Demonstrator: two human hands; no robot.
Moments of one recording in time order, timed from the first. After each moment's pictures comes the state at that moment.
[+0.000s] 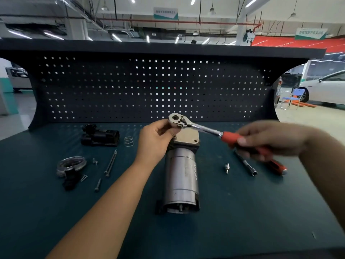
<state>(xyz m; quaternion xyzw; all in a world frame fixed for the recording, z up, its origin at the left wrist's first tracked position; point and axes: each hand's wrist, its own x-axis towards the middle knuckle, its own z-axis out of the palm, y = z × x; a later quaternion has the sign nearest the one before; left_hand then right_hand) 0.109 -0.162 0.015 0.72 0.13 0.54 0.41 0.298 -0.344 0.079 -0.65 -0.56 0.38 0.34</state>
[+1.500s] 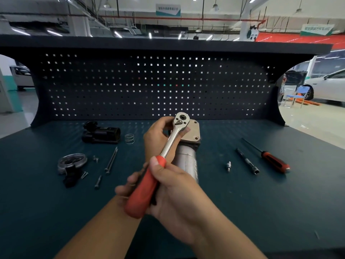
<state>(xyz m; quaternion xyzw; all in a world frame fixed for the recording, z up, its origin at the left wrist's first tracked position) 0.127 -0.173 0.000 0.67 0.18 0.63 0.34 0.110 -0.309 0.003 -0.36 -0.39 0.56 0.64</state>
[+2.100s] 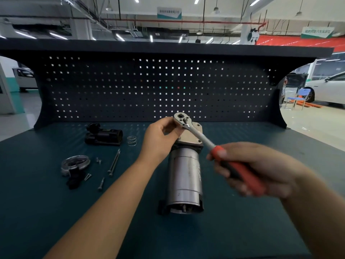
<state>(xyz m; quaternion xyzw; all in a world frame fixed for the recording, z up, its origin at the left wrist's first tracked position) 0.110 -0.158 0.016 0.74 0.14 0.52 0.39 0.221 -0.342 0.043 -0.48 -0.48 0.52 0.52</state>
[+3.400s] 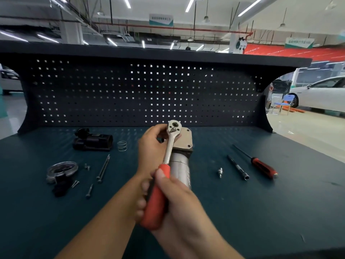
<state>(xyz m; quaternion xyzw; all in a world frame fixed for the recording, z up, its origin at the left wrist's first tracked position) 0.124 -0.172 0.006 0.70 0.20 0.59 0.34 0.097 -0.319 0.001 -0.28 -0.28 0.58 0.71</state>
